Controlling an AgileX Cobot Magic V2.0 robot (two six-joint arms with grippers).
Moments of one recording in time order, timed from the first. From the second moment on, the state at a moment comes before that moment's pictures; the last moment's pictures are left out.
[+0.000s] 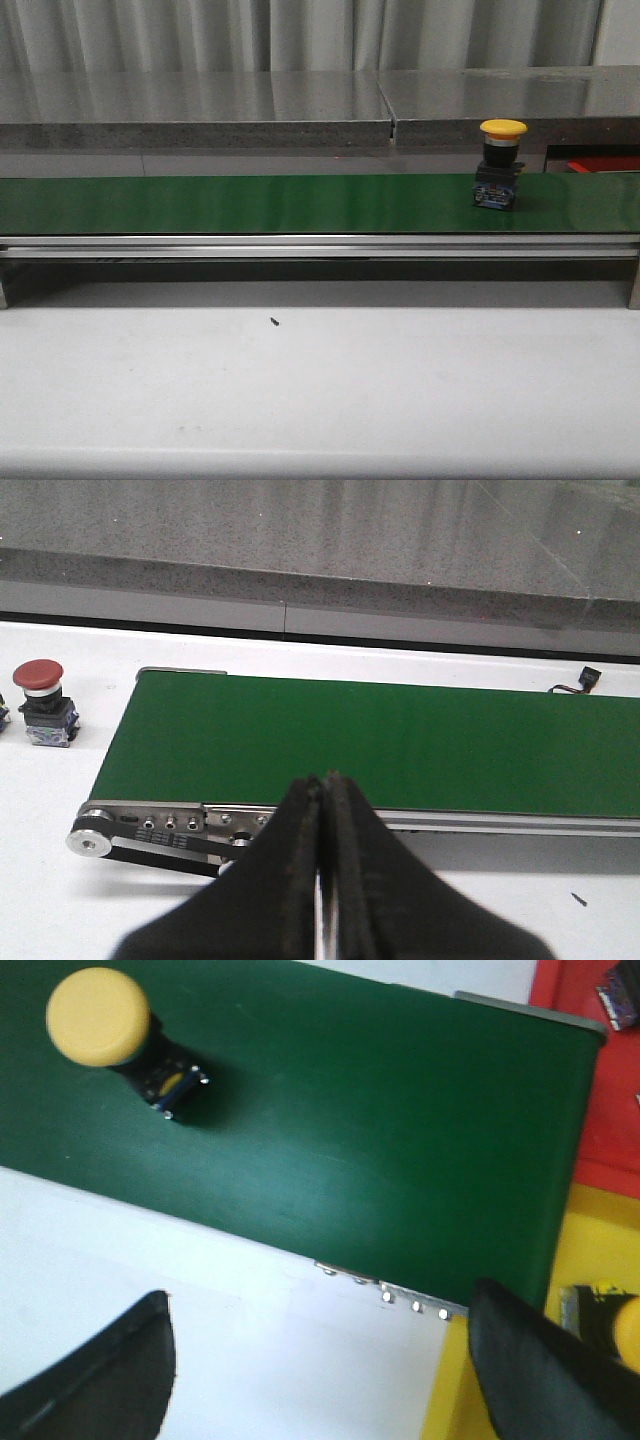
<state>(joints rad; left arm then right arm) -0.02 0.56 -0.44 -0.51 0.27 0.38 -0.17 1.45 -1.24 0.31 0.92 -0.46</state>
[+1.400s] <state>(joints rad) -0.02 0.56 -0.44 -0.51 0.27 0.38 -0.06 1.86 -1.55 0.30 0.97 -0.41</state>
